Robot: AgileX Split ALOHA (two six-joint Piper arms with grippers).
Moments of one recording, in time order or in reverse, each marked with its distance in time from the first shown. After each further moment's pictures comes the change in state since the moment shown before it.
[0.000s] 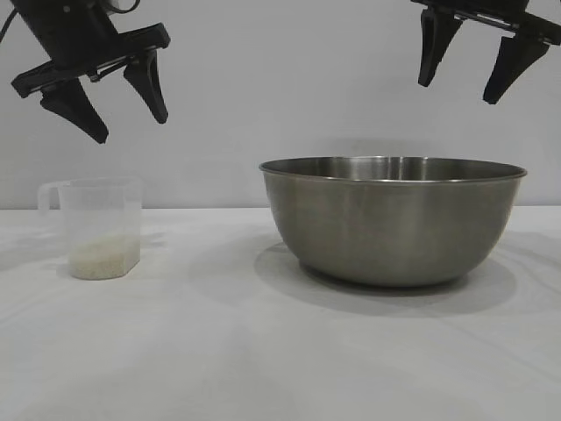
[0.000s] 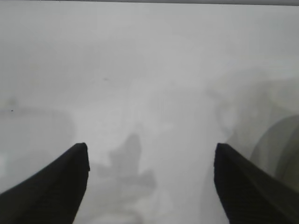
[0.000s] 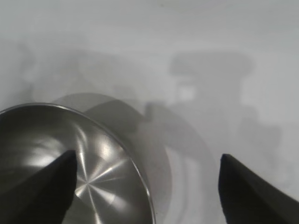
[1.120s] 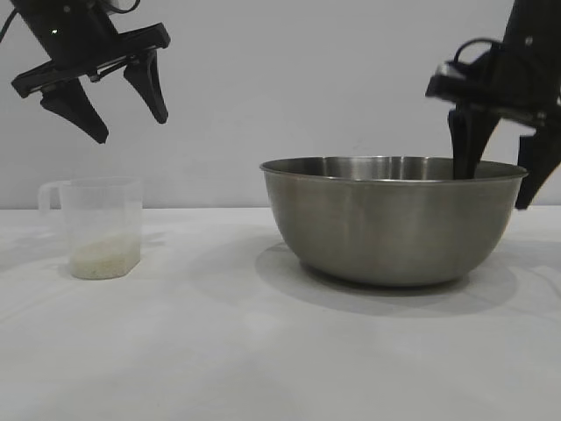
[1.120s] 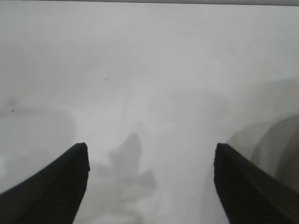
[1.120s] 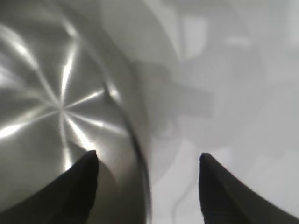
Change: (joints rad) left arm 0.000 0.000 0.000 0.000 0.000 0.000; right arm 0.000 0.064 0.338 0.048 -0.021 -0.038
